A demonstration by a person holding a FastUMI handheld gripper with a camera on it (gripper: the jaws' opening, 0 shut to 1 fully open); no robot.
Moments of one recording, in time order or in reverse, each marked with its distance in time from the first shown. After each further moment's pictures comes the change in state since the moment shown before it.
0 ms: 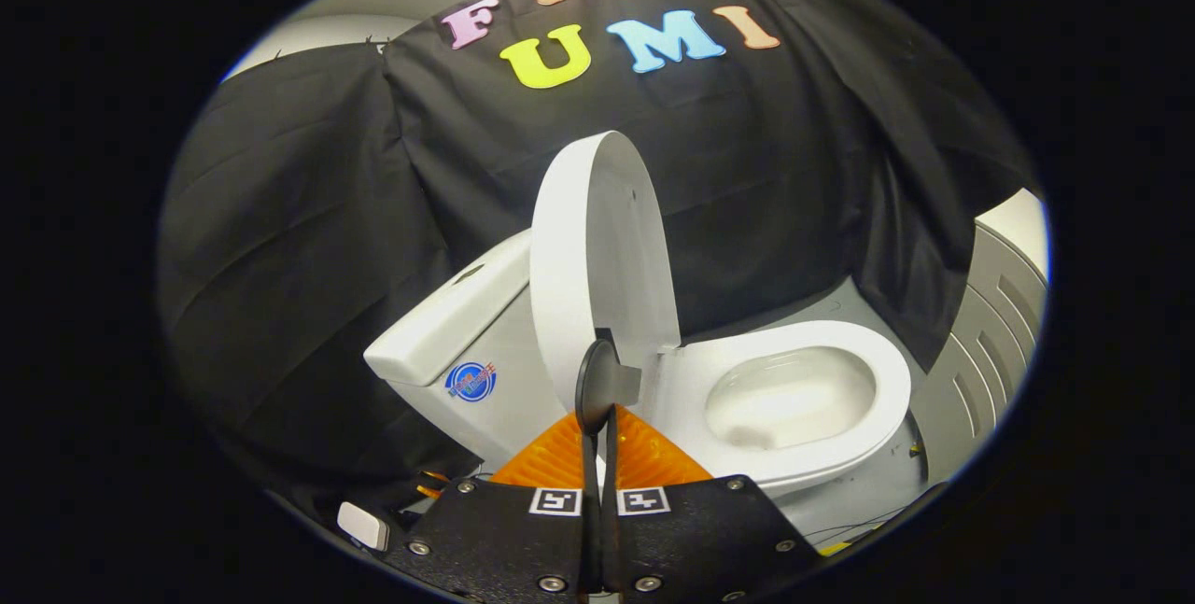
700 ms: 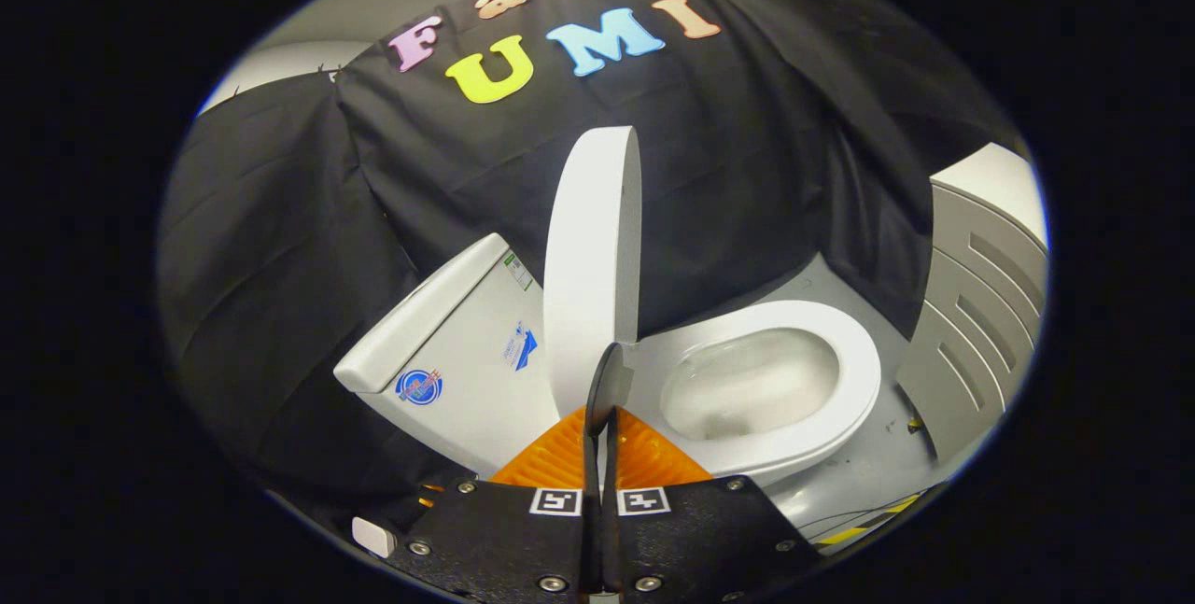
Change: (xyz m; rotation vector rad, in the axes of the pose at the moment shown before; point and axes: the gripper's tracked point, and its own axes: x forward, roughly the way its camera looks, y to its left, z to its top) arm -0.018 -0.061 -0.008 0.091 -0.008 -0.066
